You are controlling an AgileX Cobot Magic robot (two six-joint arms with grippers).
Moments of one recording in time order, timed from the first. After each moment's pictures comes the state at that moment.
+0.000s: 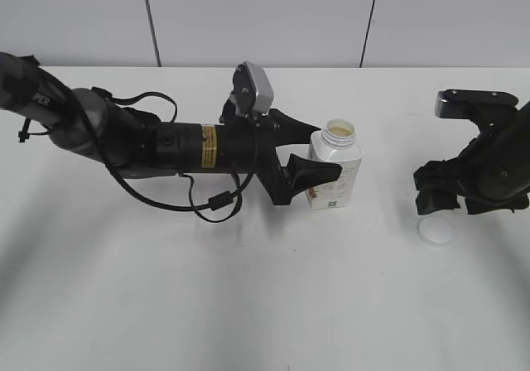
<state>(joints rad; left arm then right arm) -0.46 2.32 -1.29 1.21 -1.01 -0.64 0.18 1.74 -0.85 0.17 0.44 -0.04</state>
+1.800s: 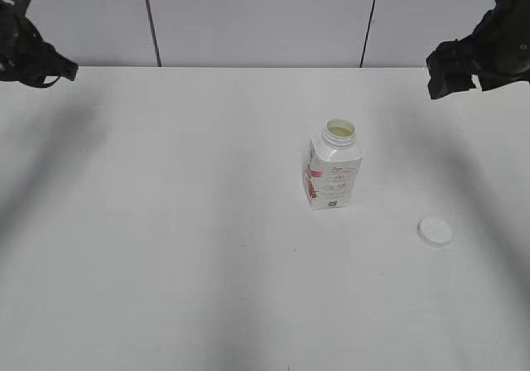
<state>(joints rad) -0.16 1.89 -1.29 1.13 0.53 -0.83 0.18 1.71 -1.22 -0.01 0.63 -0.04</state>
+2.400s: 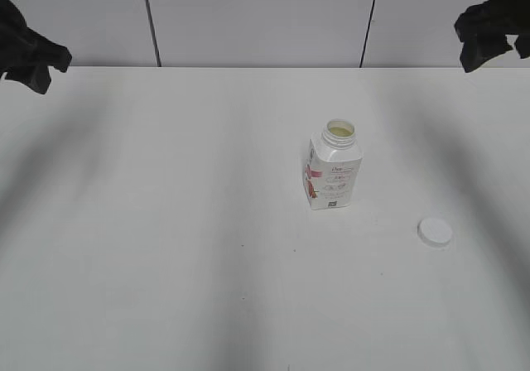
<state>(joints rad) -0.16 1.68 -1.29 0.35 0.78 -0.17 0.18 1.71 -1.42 -0.11 0.89 -0.04</state>
